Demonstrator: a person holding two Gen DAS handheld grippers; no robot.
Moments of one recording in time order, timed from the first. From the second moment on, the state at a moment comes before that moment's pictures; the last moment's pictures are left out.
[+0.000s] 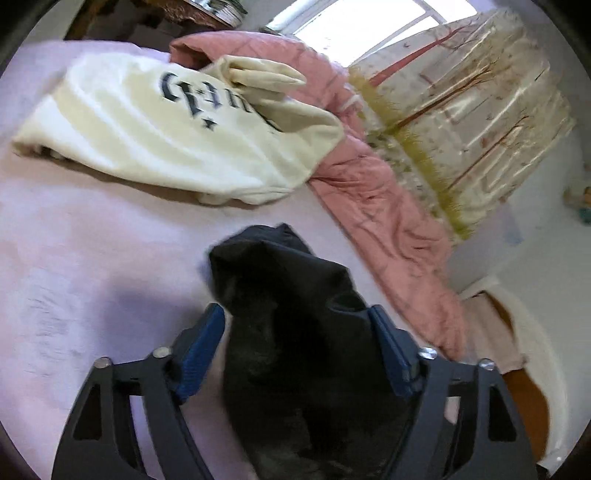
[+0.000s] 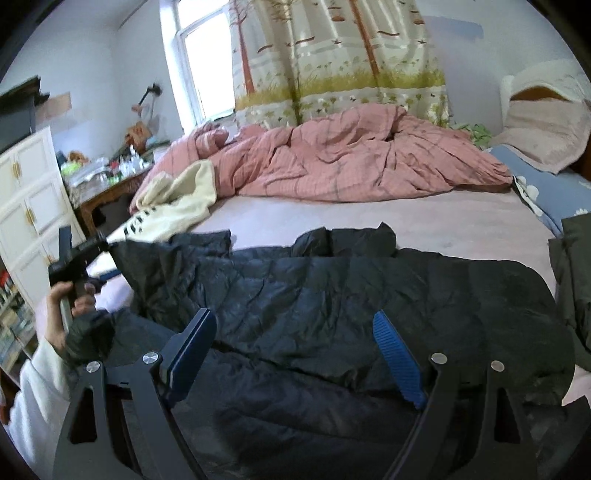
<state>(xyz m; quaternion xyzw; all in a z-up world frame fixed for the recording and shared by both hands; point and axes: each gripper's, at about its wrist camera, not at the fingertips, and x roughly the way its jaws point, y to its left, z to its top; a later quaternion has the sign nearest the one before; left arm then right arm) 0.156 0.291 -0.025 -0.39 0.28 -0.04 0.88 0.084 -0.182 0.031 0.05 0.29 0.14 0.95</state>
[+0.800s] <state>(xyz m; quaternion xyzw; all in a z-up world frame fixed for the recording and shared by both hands) 0.122 -0.012 0.004 -0.05 0.39 -0.12 0.91 0.092 -0.239 0.031 0.14 0.30 0.05 0.94</state>
